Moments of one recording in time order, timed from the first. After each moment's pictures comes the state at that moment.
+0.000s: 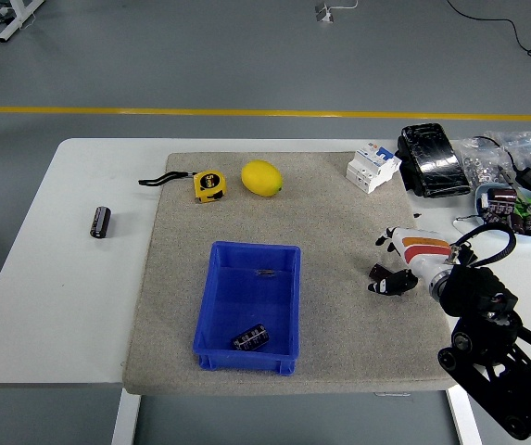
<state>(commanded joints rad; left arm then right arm) -0.15 0.12 -0.66 -0.27 0.87 0.32 0.32 0.46 -0.21 0.86 1.22 -2.12 -0.03 -0.46</state>
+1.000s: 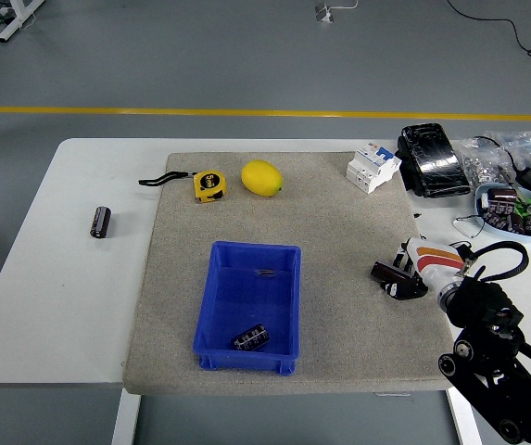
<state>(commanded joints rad) -0.16 0.12 -0.66 -0.27 0.88 0.31 0.33 0.43 -0.18 0.91 1.14 -2.11 -0.11 -0.45</state>
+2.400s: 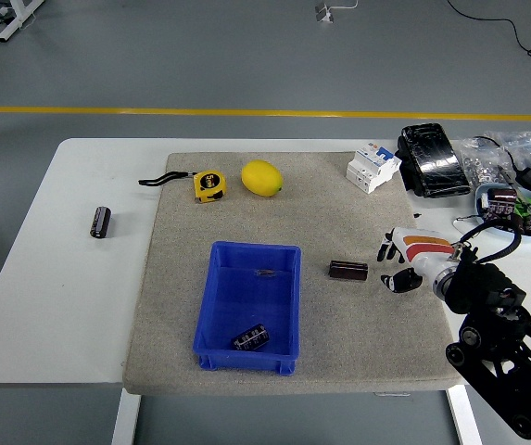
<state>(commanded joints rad) -0.15 0.13 -0.69 -0.27 0.94 0.29 0.33 0.45 -0.21 0.92 1.29 -2.12 0.06 -0.40</state>
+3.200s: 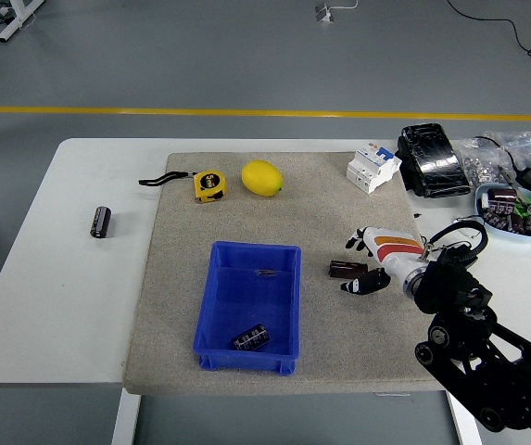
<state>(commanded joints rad) -0.16 0.13 -0.69 -0.27 0.96 0.29 0.34 0.51 -0.13 0.84 1.15 -2.07 -0.04 -0.40</state>
